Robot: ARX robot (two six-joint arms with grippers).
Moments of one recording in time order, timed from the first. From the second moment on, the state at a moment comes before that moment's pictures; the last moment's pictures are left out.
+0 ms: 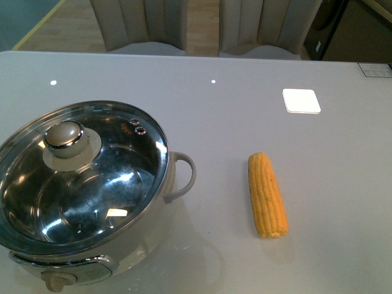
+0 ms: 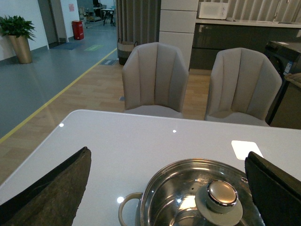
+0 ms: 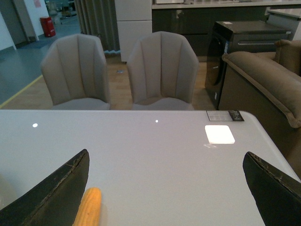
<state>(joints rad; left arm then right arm) 0.00 0.01 0.01 0.00 0.00 -0.01 0.00 0.01 0.02 0.00 0.00 0.00</state>
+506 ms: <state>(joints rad) -0.27 0.42 0.14 -0.11 -0.48 -0.18 0.00 0.01 0.02 0.00 0.00 0.00</state>
